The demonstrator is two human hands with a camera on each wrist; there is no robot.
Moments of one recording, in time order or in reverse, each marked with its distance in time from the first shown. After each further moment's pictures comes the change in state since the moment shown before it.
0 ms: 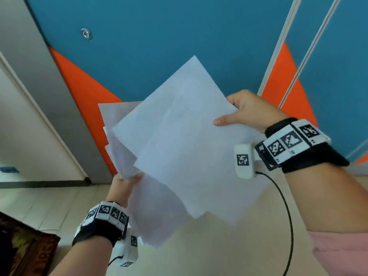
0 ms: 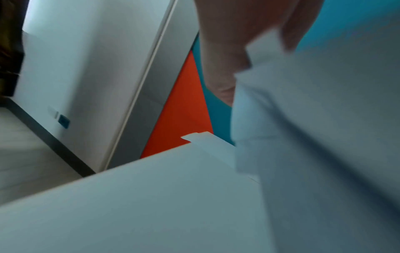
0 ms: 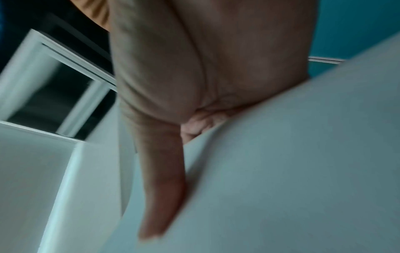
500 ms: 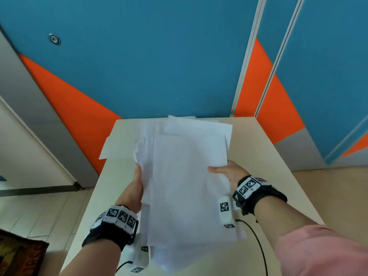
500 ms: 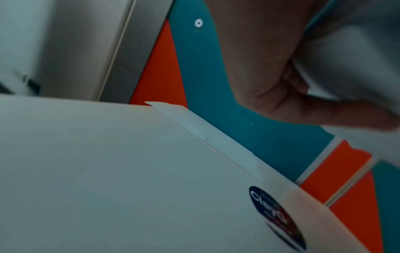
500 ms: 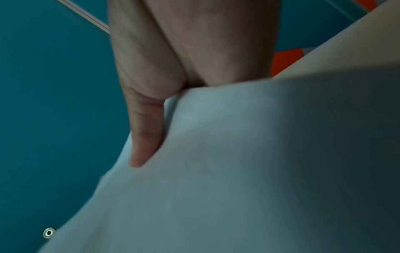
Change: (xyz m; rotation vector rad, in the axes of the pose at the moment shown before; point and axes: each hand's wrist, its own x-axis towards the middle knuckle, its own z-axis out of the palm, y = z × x) left_hand -0.048 0.010 0.119 -0.014 -0.341 -0.272; right_hand -0.040 0.197 0.041 0.841 0.006 0.541
